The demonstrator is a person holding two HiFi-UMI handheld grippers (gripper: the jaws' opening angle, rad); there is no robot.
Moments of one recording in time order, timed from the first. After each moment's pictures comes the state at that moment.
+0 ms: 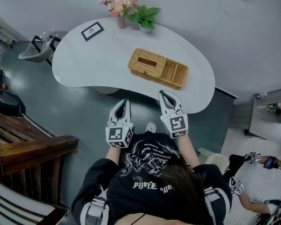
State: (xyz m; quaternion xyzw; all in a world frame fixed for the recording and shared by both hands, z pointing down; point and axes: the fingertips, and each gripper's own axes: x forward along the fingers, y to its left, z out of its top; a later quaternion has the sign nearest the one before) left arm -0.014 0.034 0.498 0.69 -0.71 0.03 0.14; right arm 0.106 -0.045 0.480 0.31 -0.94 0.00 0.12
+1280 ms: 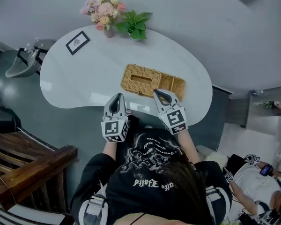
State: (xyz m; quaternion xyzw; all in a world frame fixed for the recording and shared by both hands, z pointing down) left arm -0.074 -0.109 0.519 0.70 -0.69 0.05 0.15; right arm 0.056 -0.157 0.507 0.27 -0.94 0.03 0.19
